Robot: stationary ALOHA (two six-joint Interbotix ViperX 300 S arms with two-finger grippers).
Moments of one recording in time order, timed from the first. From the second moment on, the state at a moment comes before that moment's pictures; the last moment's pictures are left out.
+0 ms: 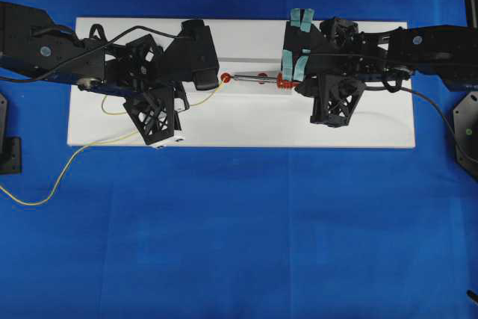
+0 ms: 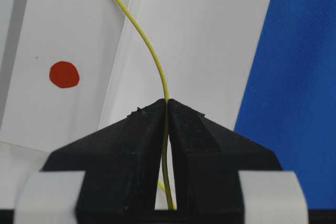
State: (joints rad) left arm 0.09 -0.01 0.60 0.00 0.41 -0.18; right arm -0.20 -0.08 0.74 -0.01 0.35 0.09
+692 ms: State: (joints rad) left arm 0.09 -0.17 0.66 0.00 0.46 -0.17; right arm -0.20 -0.08 0.74 -0.01 0.35 0.09
